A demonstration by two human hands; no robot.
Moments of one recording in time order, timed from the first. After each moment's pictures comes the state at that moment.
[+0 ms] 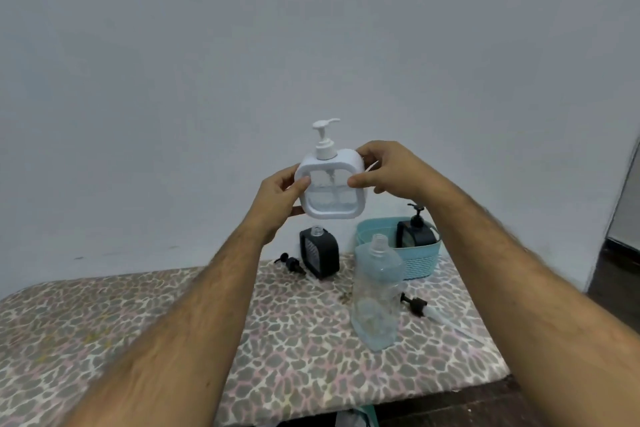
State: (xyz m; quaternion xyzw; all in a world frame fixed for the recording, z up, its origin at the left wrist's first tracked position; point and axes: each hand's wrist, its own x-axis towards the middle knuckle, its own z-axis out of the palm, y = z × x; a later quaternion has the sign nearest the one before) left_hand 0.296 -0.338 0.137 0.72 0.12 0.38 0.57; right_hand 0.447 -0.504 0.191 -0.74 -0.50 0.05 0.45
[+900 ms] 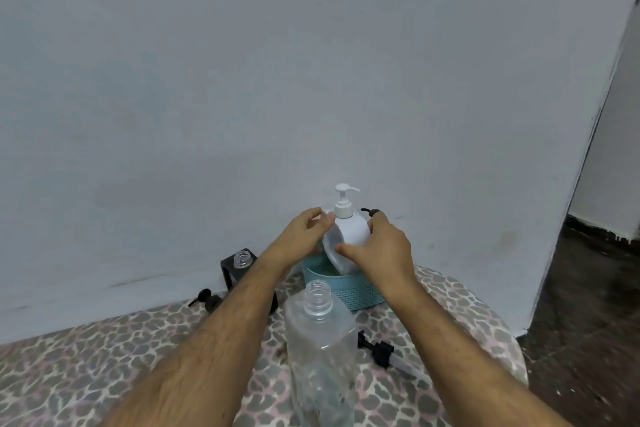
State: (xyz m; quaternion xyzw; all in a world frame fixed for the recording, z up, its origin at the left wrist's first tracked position) left_hand 0.522 -0.306 0.025 0.78 0.15 0.15 0.59; right_hand 0.565 -0.476 0.030 -0.86 -0.25 -0.09 0.43
